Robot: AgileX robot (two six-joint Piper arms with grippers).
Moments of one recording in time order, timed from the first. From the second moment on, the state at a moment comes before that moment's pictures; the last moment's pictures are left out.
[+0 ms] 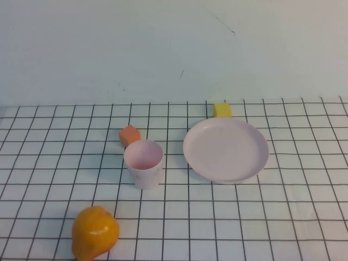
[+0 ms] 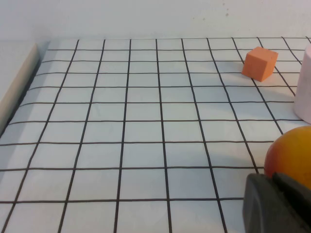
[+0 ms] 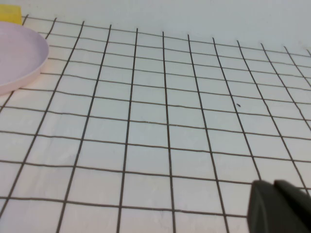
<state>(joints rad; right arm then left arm) -0.07 -0.01 0.03 -0.03 0.42 -0.13 -0.03 -0.01 0.02 -0.08 0.38 -0.02</state>
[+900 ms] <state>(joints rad) -0.07 -0.01 0.03 -0.03 0.42 -0.13 -0.03 -0.01 0.03 -0.08 0.02 -0.02</state>
